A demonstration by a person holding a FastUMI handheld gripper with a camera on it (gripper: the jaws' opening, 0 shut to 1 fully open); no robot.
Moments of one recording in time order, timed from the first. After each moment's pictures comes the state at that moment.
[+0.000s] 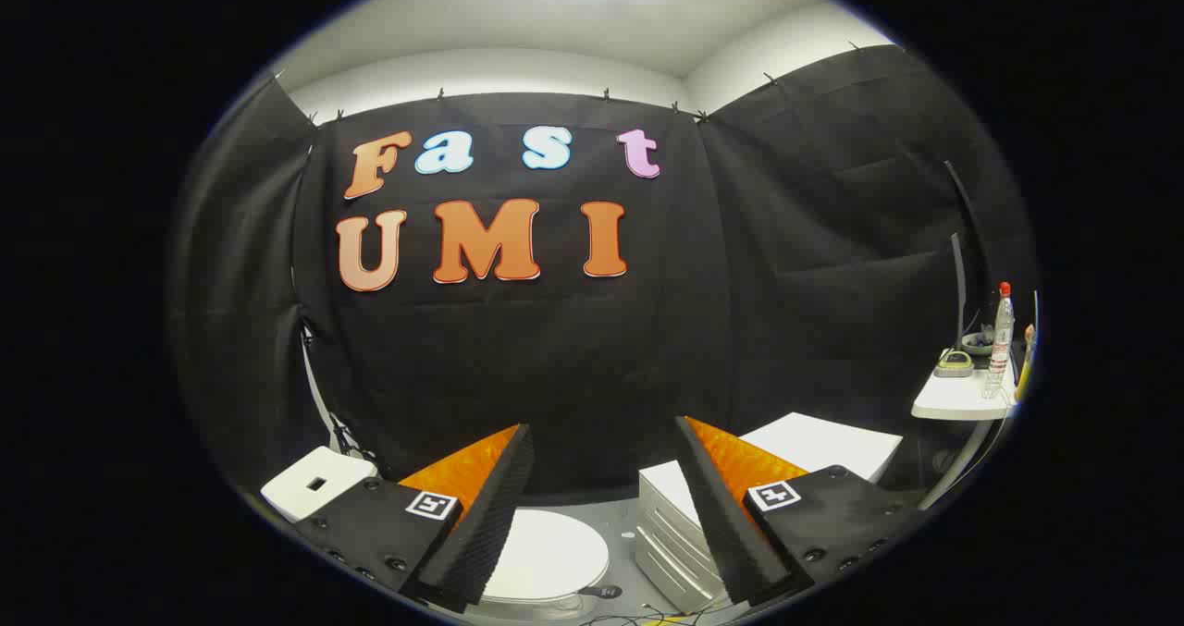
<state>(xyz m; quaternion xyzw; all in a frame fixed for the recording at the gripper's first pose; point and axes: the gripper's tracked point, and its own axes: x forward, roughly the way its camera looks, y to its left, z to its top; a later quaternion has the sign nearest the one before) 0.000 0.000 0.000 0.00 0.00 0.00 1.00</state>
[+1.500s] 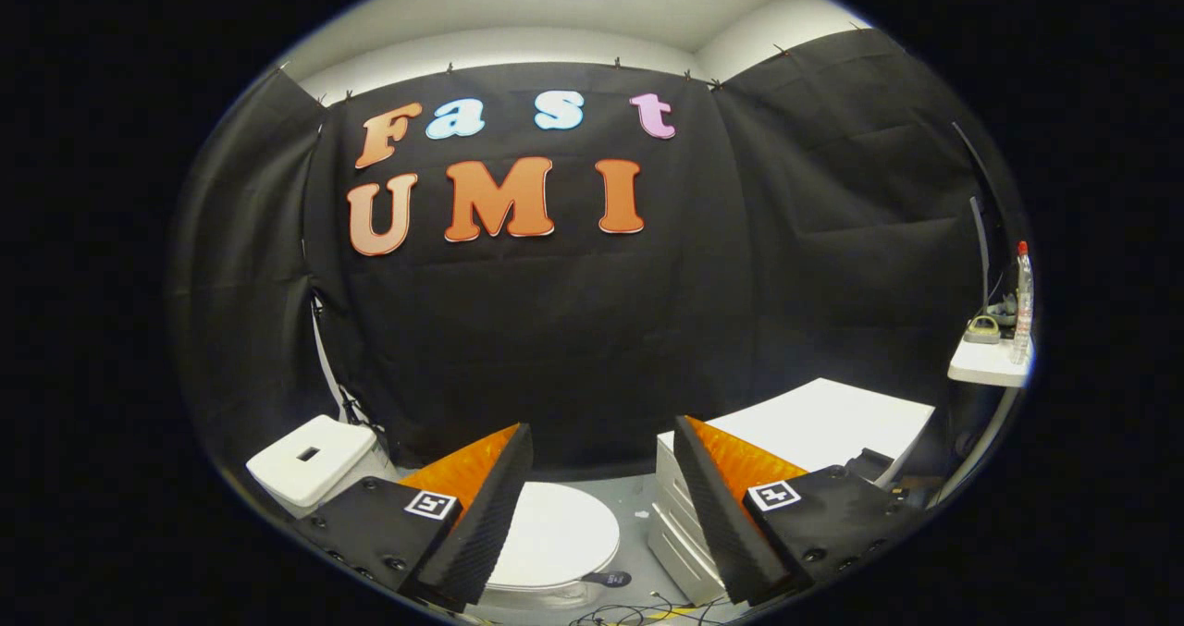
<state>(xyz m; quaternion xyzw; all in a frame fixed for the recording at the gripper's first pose) 0.030 -0.001 -0.107 0.01 0.05 0.03 1.00</state>
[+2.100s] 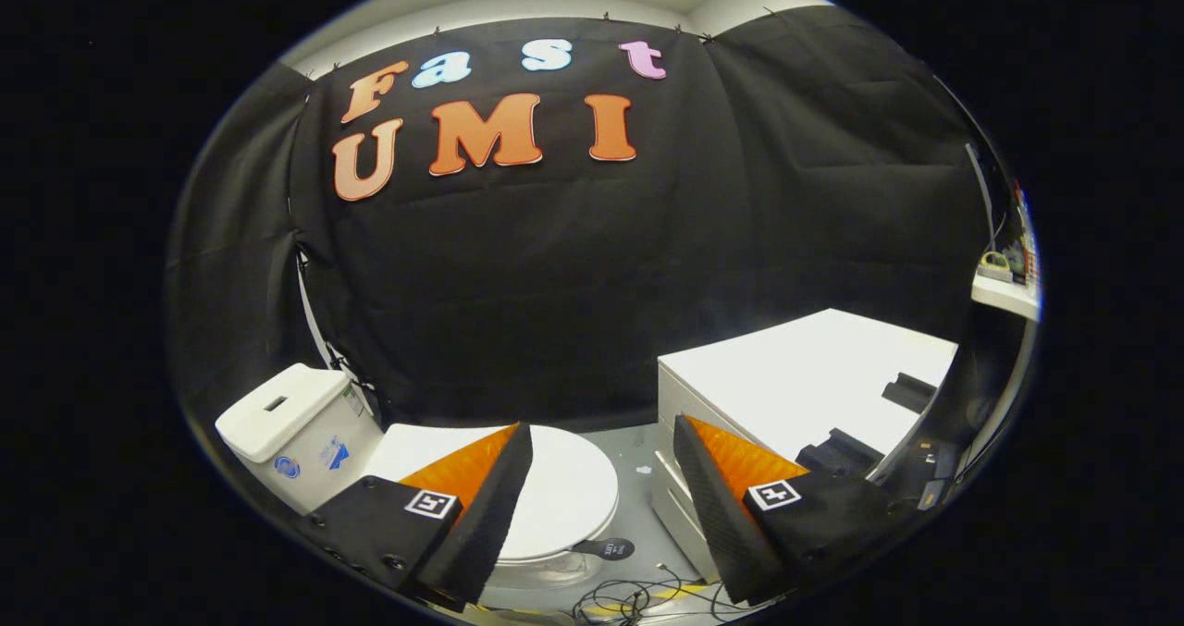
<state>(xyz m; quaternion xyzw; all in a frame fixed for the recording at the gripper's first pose) 0.051 -0.018 -0.245 0.02 0.13 0.02 0.99</state>
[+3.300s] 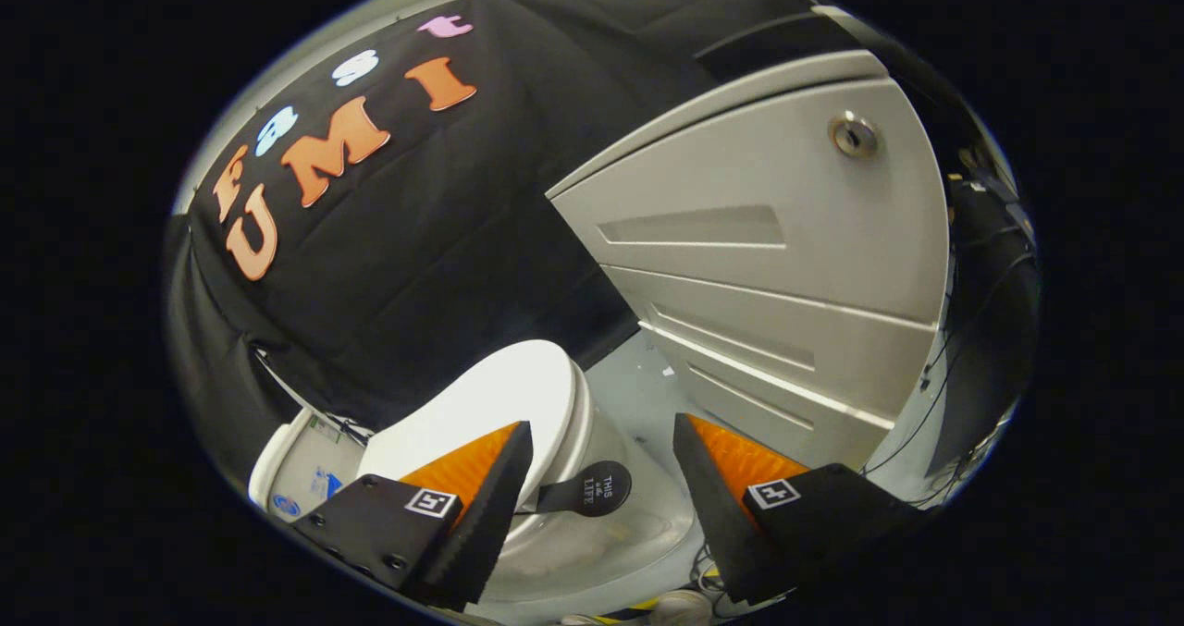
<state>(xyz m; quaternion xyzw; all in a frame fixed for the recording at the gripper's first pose) 0.042 -0.062 -0.489 0.29 0.26 -0.03 0.92</state>
